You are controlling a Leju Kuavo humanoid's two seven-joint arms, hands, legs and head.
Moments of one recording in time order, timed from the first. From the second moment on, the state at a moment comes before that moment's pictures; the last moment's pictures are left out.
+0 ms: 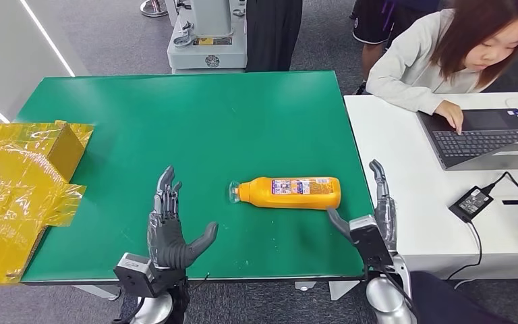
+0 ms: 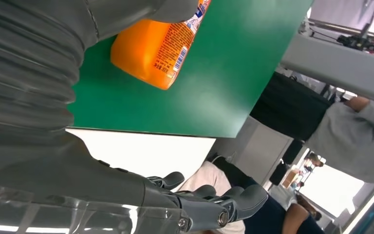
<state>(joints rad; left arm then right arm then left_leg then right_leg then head) -0.09 -0.16 -0.54 -1.27 -0.01 0.33 -0.68 -0.08 0.00 0.18 -1.40 0.40 -0.33 -0.63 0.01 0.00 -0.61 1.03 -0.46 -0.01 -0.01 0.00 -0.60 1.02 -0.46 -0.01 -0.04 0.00</state>
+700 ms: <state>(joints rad) -0.16 -0.18 -0.57 -1.18 0.02 0.29 -0.68 -0.45 -0.02 0.31 -0.97 0.57 -0.19 -0.52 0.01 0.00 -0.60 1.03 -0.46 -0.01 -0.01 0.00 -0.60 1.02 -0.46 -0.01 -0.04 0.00</state>
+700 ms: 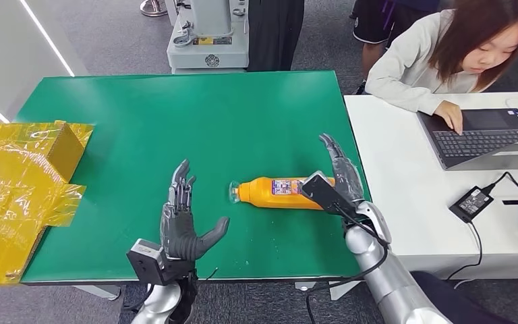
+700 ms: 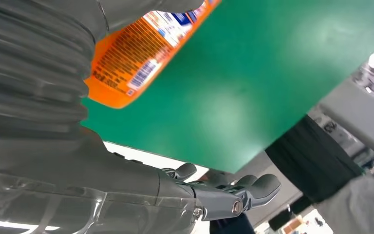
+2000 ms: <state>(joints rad) -0.19 -0.18 -0.57 -1.08 0.03 0.25 -0.66 -0.56 -0.08 0.47 -0.76 0.75 0.04 -0.42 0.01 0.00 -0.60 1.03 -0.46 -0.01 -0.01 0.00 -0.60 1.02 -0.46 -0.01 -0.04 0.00</state>
